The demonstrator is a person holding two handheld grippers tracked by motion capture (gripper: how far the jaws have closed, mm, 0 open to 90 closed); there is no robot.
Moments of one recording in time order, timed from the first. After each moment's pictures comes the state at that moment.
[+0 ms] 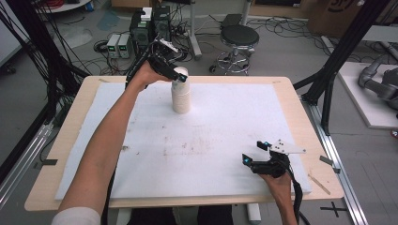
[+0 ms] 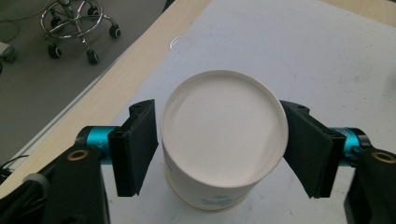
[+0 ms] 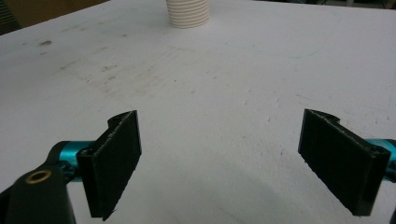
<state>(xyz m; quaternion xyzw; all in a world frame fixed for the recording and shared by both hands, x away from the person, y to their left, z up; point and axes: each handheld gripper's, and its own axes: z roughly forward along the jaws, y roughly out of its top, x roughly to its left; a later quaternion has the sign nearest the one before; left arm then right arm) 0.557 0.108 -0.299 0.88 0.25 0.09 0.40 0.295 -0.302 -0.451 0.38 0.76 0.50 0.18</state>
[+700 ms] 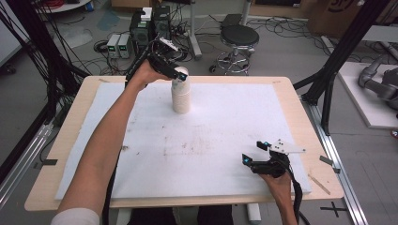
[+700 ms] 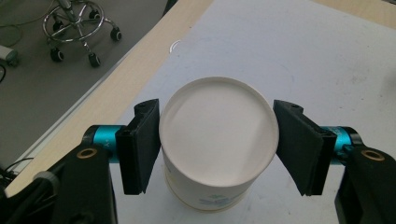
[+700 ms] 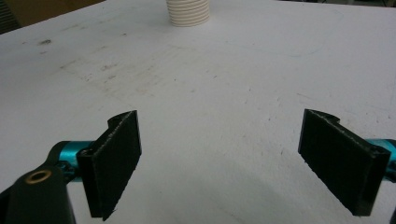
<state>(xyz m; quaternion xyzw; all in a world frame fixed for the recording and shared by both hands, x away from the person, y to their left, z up) 0.554 0.108 -0.292 0.88 0.25 0.09 0.40 0.296 -0.302 -0.451 0.38 0.76 0.50 0.18</state>
